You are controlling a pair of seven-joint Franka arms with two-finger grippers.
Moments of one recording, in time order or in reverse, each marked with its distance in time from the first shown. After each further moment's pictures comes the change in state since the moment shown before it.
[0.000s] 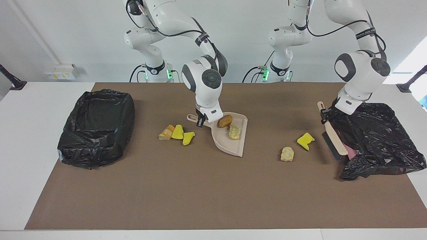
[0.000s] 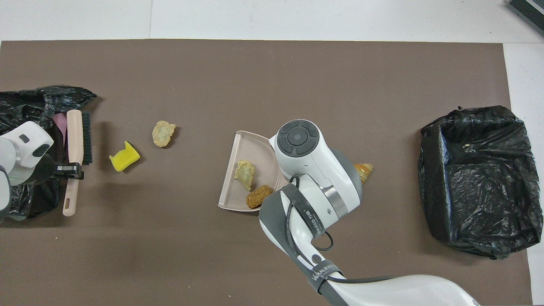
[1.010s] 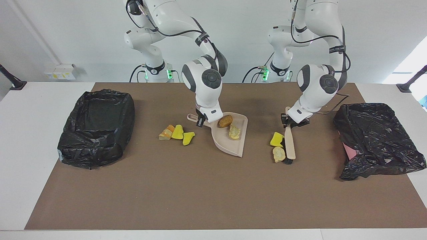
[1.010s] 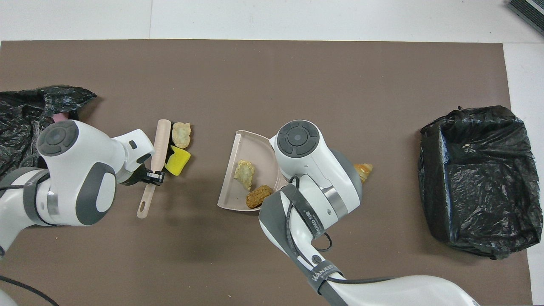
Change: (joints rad) left arm -0.341 0.067 -0.042 -0.017 -0.067 0.023 -0.073; right arm 0.001 -0.002 0.001 -0.004 0.003 0.001 0.022
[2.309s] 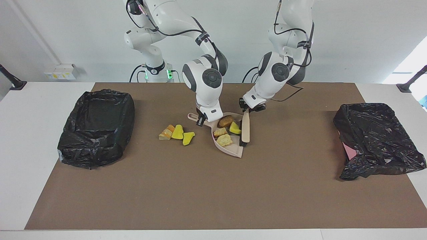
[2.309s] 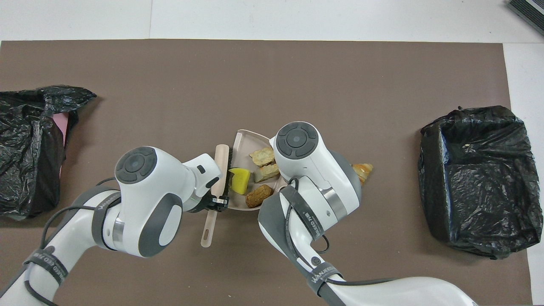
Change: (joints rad) left arm -0.271 -0.051 0.033 -0.027 -0.194 -0.031 -0.236; right arm 0.003 -0.004 0.001 -0.005 0.001 0.000 0.028
